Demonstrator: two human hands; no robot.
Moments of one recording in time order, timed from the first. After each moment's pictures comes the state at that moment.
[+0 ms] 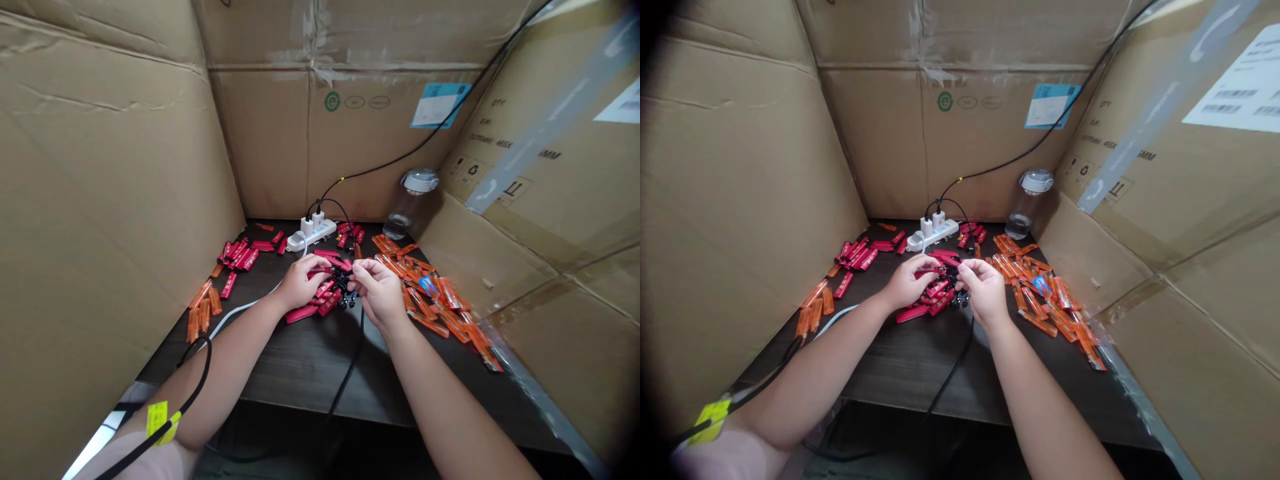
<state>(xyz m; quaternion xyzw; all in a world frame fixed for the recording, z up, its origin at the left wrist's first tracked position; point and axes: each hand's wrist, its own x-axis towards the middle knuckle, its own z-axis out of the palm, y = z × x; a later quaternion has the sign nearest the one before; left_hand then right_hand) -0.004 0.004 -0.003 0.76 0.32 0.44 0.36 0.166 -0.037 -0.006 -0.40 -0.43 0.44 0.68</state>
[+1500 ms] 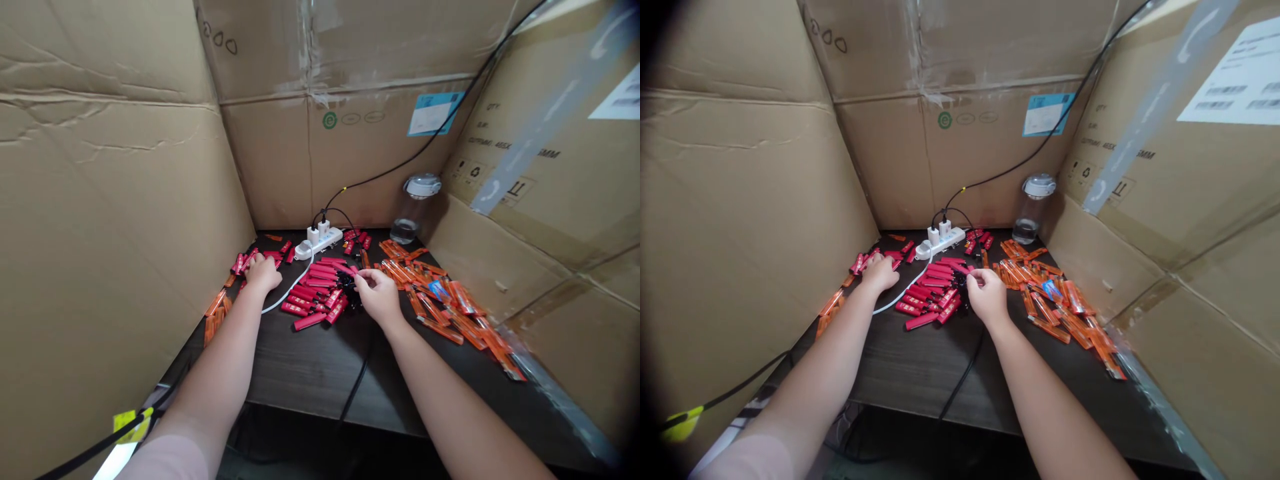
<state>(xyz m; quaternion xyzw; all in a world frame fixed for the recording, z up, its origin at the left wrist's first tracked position) -0.083 0.068 -0.009 0.67 0.74 0.07 0.01 0.177 -0.011 -0.042 -0.59 -0.54 0.19 0.57</state>
